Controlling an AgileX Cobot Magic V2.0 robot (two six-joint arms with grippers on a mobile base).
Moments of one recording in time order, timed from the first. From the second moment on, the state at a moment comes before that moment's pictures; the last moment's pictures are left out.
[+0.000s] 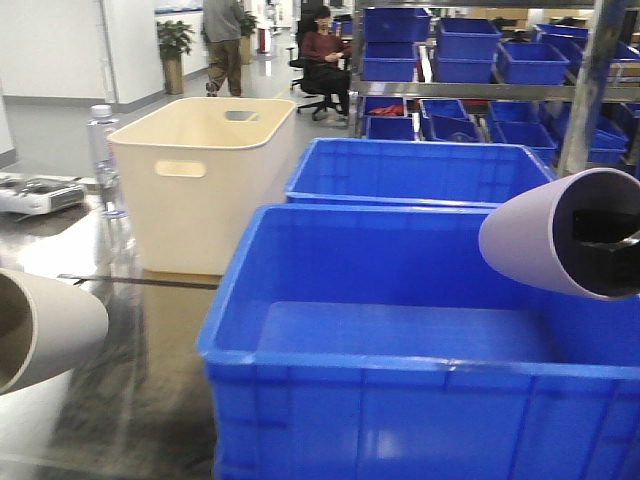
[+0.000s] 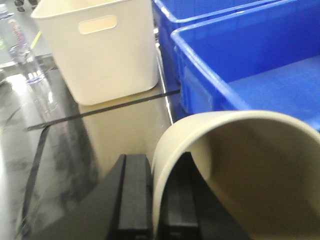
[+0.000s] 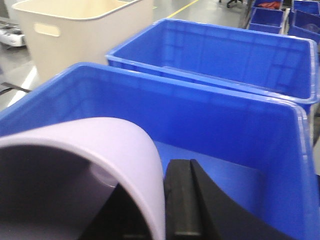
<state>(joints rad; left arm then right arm) -0.19 0.83 -0.96 -0.15 0.50 0.23 0.19 1.02 -1.19 0.22 0.54 -0.20</state>
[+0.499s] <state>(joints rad) -0.19 0.83 -0.96 -0.15 0.50 0.23 0.19 1.02 -1.19 0.22 0.54 -0.20</state>
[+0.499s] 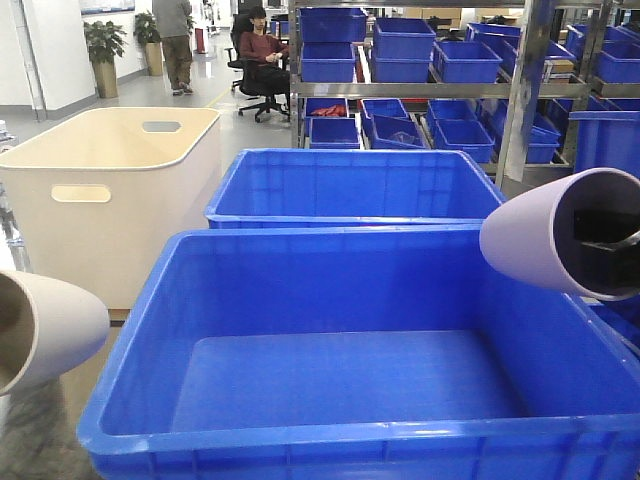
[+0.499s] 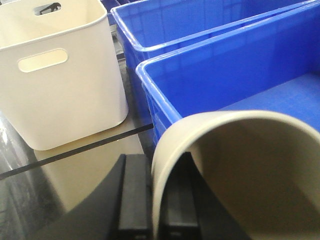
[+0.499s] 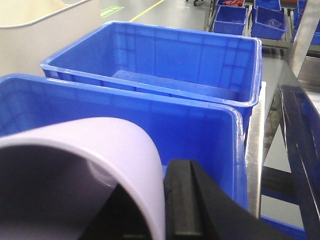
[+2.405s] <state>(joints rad) -0.40 1.21 -1.20 -0.21 0.22 0.29 0.19 1.09 -1.19 0.22 0.54 -0.20</state>
